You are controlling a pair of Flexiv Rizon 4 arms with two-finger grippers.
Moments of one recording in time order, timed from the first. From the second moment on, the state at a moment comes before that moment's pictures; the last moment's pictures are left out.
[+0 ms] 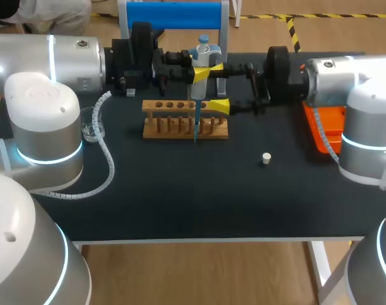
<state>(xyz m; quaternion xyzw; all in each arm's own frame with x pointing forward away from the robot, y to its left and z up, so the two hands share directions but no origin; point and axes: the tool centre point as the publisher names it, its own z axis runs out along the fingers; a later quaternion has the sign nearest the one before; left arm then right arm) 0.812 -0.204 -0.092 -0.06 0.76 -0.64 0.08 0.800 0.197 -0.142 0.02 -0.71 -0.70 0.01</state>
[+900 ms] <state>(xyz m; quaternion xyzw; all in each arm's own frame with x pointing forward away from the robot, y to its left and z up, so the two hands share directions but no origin) 0.812 -0.204 -0.092 -0.06 0.76 -0.64 0.08 0.825 0.229 -0.141 0.02 -0.72 -0.70 0.01</state>
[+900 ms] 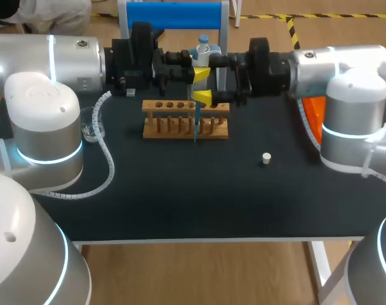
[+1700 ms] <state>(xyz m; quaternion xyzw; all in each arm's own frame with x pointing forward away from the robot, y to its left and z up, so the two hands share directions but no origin) 0.815 -0.204 -0.091 -0.06 0.76 -0.64 0.09 0.819 0.238 -0.138 0.04 -0.71 -0.71 0.02</state>
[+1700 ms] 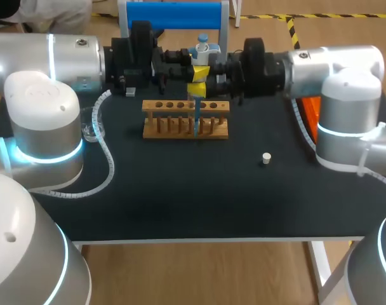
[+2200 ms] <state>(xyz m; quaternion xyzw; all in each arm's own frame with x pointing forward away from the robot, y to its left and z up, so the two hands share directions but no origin) 0.813 -0.205 -0.091 -0.06 0.76 -0.64 0.08 0.810 0.237 -0.139 0.05 -0.70 -0.71 0.03</state>
